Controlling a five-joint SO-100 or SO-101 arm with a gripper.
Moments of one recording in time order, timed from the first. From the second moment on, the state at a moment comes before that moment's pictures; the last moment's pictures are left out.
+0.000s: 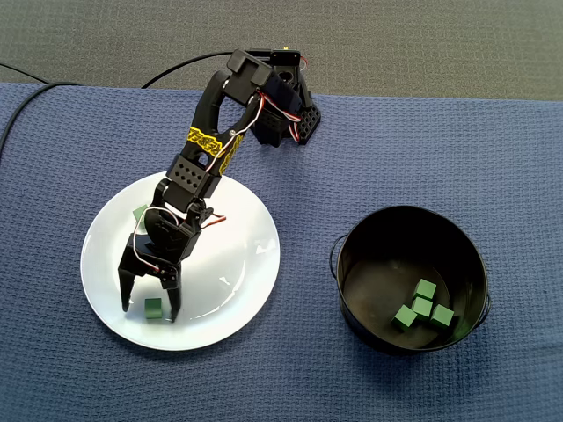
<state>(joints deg) 32.8 59.2 93.4 5.4 -105.3</state>
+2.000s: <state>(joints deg) 38.1 66.5 108.8 -2.4 -92.0</state>
